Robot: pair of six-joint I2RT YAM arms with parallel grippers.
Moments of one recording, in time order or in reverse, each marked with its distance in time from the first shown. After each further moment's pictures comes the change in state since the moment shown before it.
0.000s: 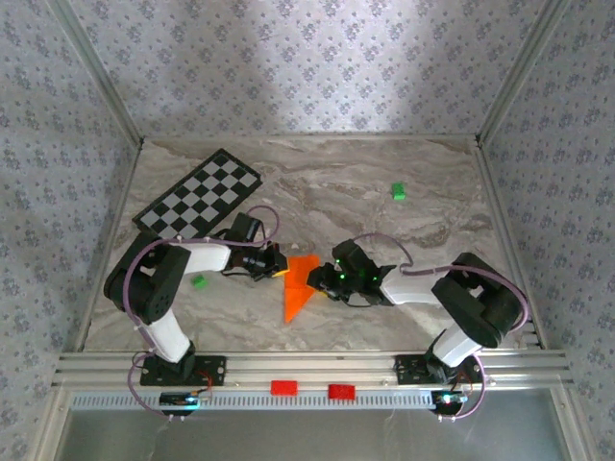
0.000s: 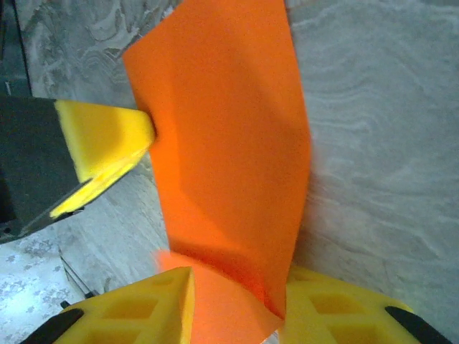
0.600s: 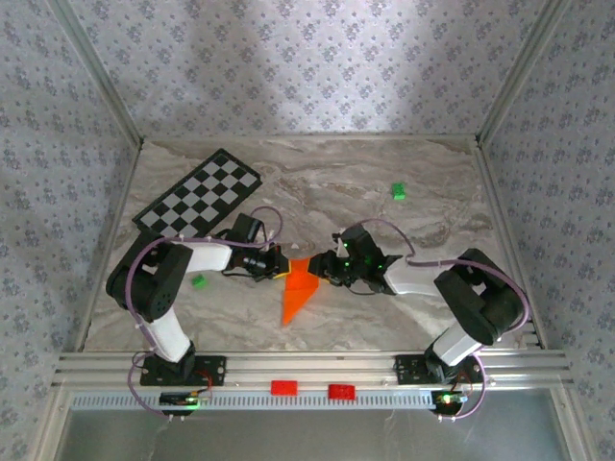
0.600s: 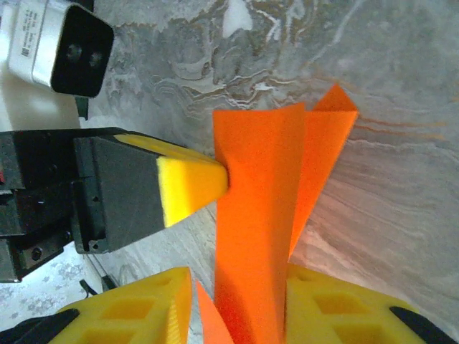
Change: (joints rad) left arm -0.003 0.016 0.006 -0.003 0.047 0.076; right arm -0.107 0.013 0.053 0.019 -0.132 -0.180
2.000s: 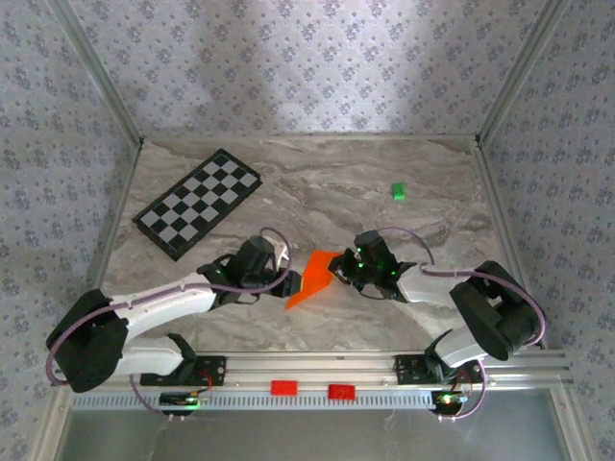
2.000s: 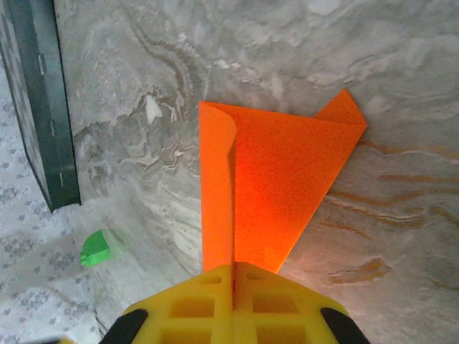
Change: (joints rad) left arm -0.377 -0.489 -0.139 -0.092 -0.442 0.121; right arm -0.049 -0.119 -0.113 -0.013 0.175 0.214
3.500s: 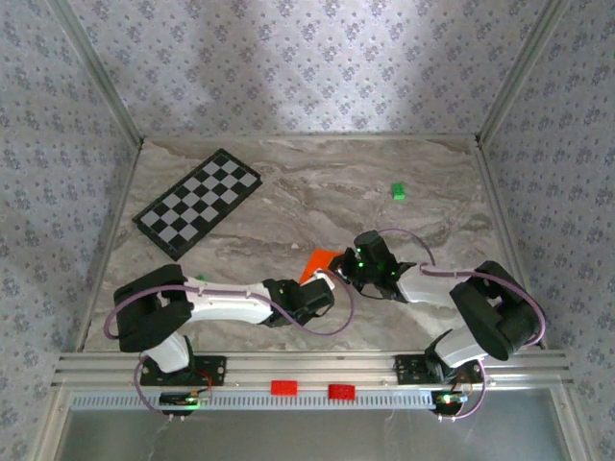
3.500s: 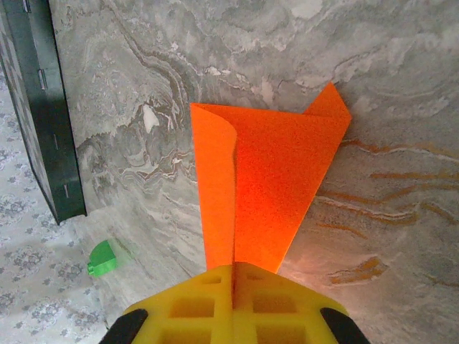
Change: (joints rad) left arm -0.373 0.382 0.231 -0.236 -0.620 0.339; right arm 0.002 0.000 0.000 0.001 0.008 0.040
